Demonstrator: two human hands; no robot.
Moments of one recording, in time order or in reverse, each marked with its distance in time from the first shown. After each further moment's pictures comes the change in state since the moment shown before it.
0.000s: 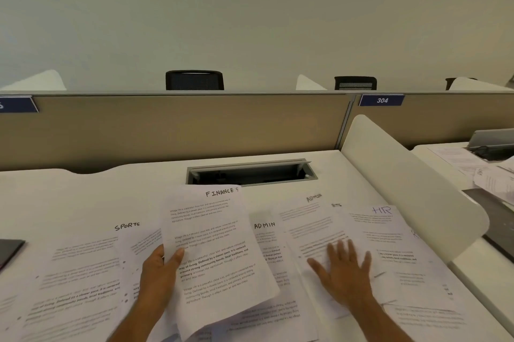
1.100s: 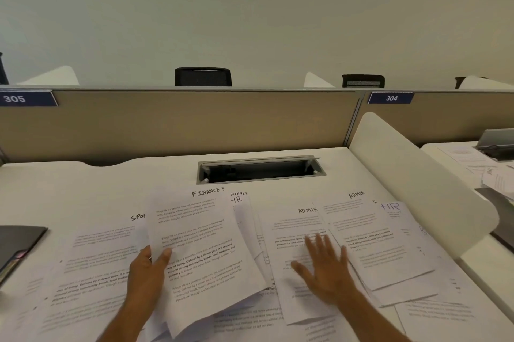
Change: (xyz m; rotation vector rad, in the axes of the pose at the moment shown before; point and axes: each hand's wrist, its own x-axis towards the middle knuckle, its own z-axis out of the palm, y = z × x) left_hand -0.003 -0.011 -0.054 0.050 0.079 0.006; right_hand -0.027 -0.055 -0.004 0.081 -0.030 -0.252
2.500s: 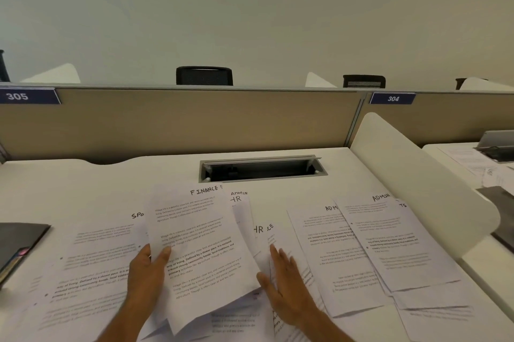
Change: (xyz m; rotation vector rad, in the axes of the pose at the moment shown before) left_hand 0.005 -0.003 -0.003 -0.041 0.002 -0.008; right_hand -0.022 -0.090 0.025 0.460 -0.005 -0.201
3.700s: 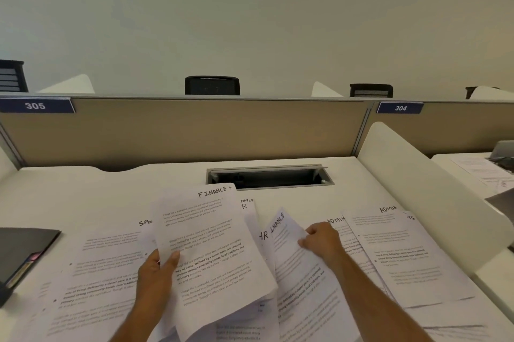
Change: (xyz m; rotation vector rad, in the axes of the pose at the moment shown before) left_hand -0.004 0.008 0.004 -0.084 -0.013 0.006; right_hand 0.074 0.004 -0.121 0.201 0.150 0.540
